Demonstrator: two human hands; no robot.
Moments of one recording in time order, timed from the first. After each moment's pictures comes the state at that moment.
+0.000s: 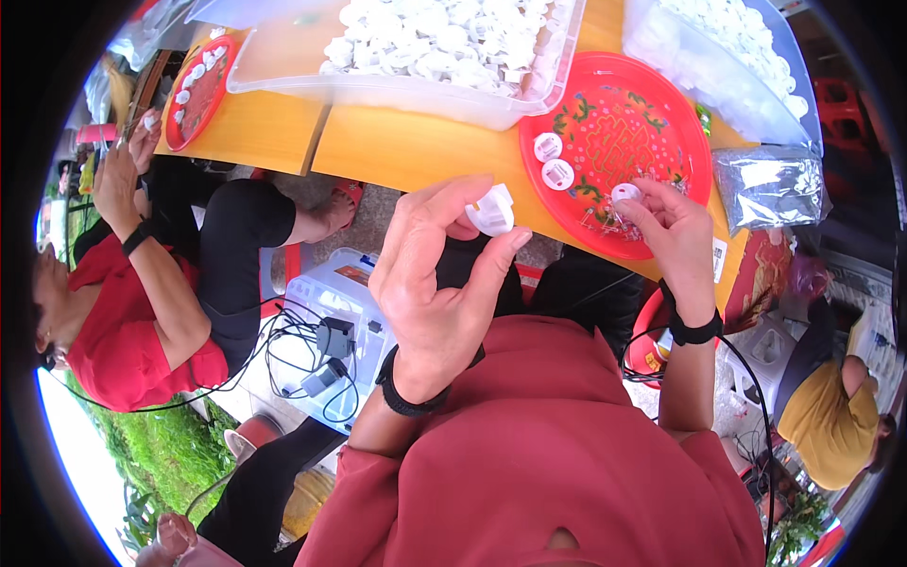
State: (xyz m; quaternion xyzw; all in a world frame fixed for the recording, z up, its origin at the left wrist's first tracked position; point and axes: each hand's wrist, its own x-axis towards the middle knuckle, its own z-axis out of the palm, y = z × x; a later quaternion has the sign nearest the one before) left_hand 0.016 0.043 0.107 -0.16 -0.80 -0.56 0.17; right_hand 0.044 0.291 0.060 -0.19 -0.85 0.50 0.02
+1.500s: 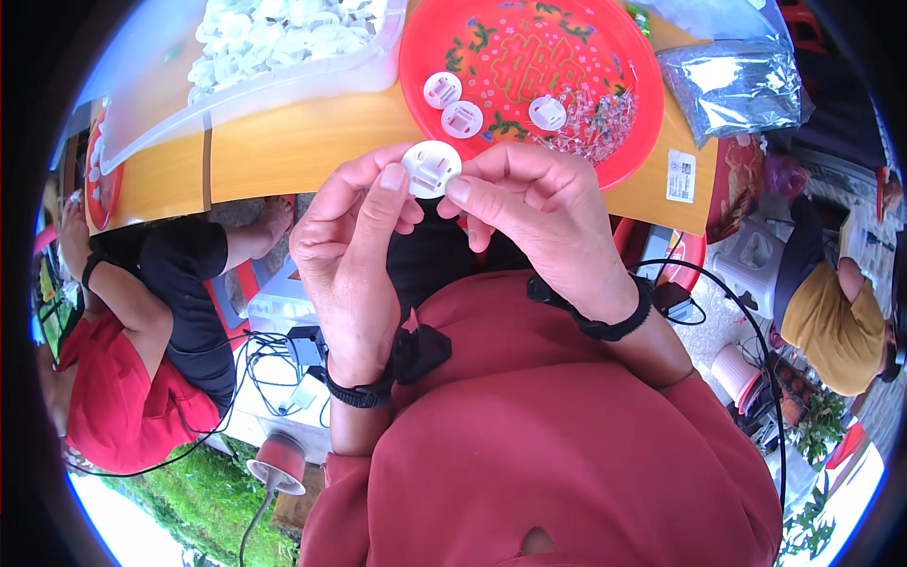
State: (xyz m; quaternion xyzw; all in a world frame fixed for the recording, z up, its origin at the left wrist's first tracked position) left_hand 0.006 0.059 0.085 0.03 -0.63 -0.76 -0.13; right_hand 0.046 0.211 0.084 -0.16 -0.55 0.82 -0.06
